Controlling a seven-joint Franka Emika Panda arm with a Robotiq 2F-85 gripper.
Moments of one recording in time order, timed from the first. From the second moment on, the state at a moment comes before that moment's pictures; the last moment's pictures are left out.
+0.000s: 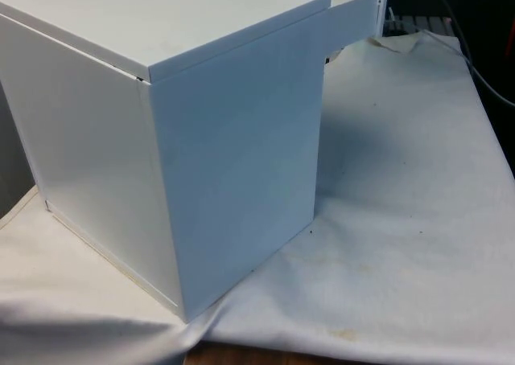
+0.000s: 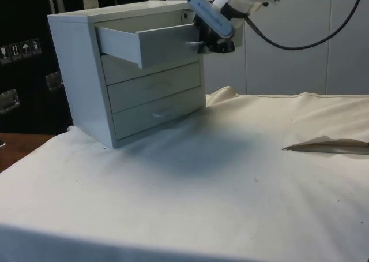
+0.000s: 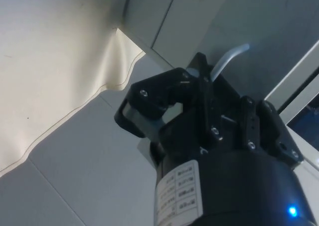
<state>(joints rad) 0.81 -0.61 -0.68 -2.81 -1.67 2.24 0.48</state>
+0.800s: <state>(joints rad) 0.82 -0.61 -0.68 -2.82 -1.67 2.24 0.49</state>
